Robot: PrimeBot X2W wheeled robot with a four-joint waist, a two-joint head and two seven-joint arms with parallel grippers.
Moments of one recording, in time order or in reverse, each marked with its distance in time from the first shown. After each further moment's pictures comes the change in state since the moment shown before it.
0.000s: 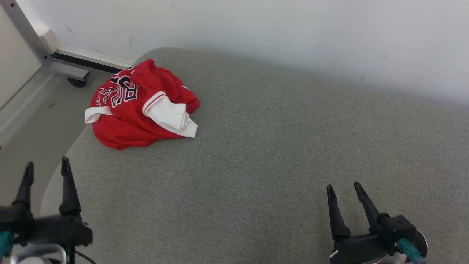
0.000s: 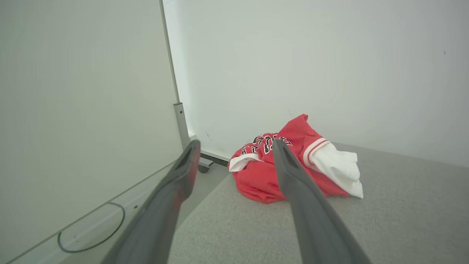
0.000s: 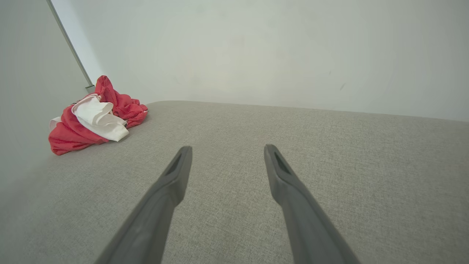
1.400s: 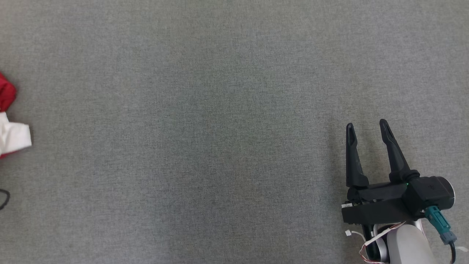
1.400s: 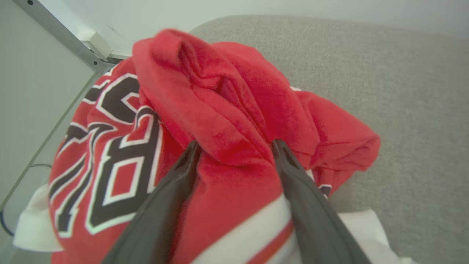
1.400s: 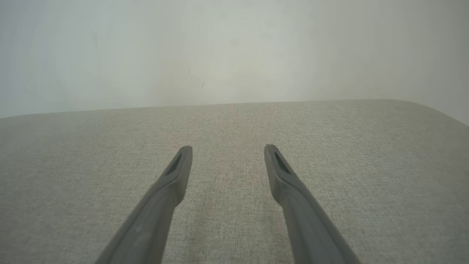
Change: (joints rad) left arm -0.703 0.352 -0.018 0.670 -0.130 -0.034 0.439; right arm -0.134 -0.002 -0.059 -0.230 -0.075 0.000 0.000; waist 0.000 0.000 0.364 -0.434
